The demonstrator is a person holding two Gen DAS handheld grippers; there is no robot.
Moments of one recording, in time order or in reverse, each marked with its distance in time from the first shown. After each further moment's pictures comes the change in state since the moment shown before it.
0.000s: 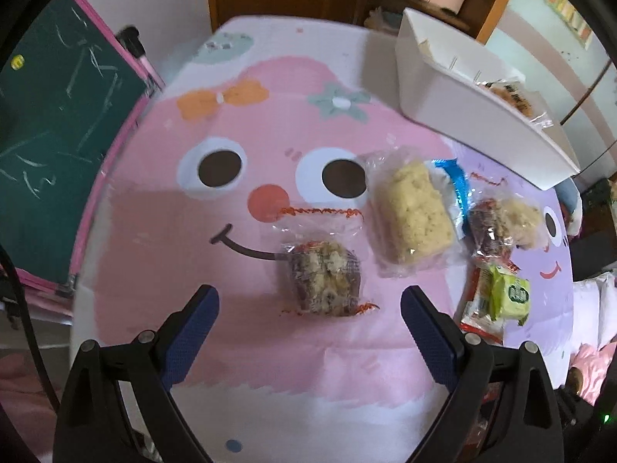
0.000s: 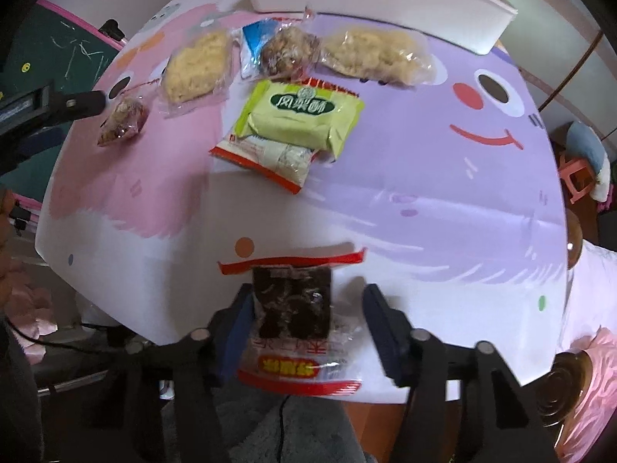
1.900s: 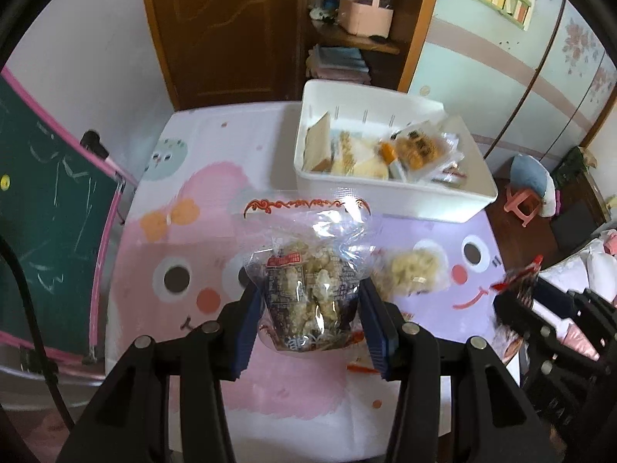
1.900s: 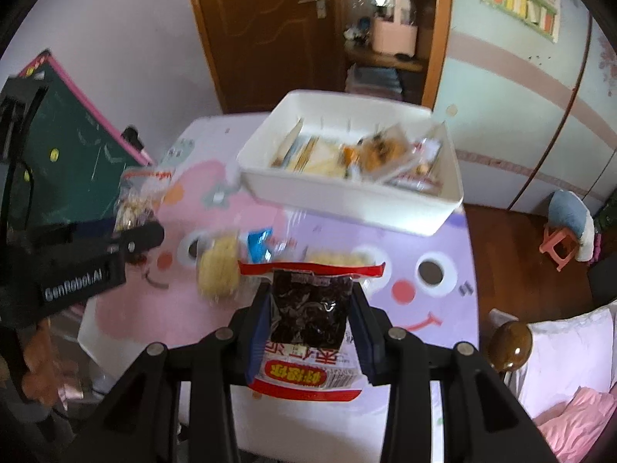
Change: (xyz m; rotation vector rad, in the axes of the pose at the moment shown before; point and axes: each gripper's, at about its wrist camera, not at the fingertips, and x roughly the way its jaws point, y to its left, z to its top) left arm -0.116 -0.109 0.060 0.193 -0.140 -0.036; right arm -0.147 -0.026 0.101 -0.008 -0.379 -0.016
